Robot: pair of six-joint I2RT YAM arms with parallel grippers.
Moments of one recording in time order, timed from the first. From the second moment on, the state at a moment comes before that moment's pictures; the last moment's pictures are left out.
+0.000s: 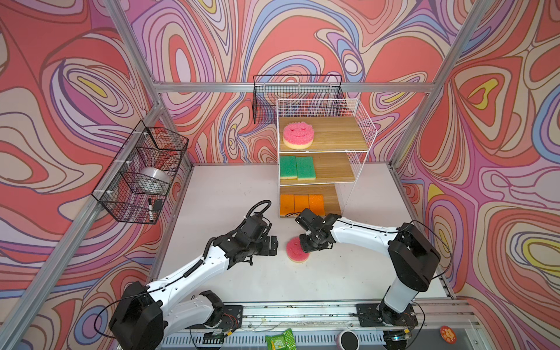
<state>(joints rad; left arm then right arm) -0.66 1.10 0.71 -0.56 -0.02 -0.59 0.81 1.73 1.12 -0.69 0.00 0.57</state>
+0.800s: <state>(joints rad) -0.63 1.02 0.76 -0.63 0.00 -0.58 0.81 1.34 1.75 -1.16 0.09 0.53</state>
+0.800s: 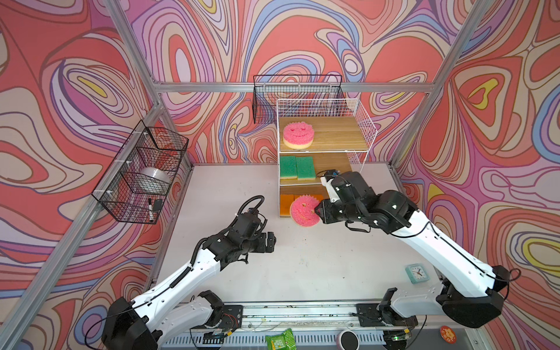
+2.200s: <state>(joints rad) -0.63 1.02 0.76 -0.58 0.04 -0.58 0.38 1.83 2.56 -1.12 0.02 0.44</state>
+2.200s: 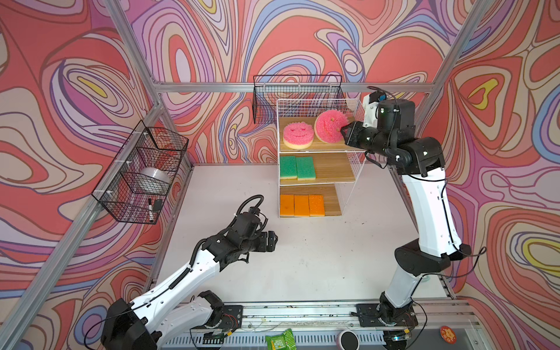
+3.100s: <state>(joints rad) -0.63 1.03 0.75 -0.58 0.04 -0.57 0.38 1.78 2.47 -1.06 0.12 0.43</state>
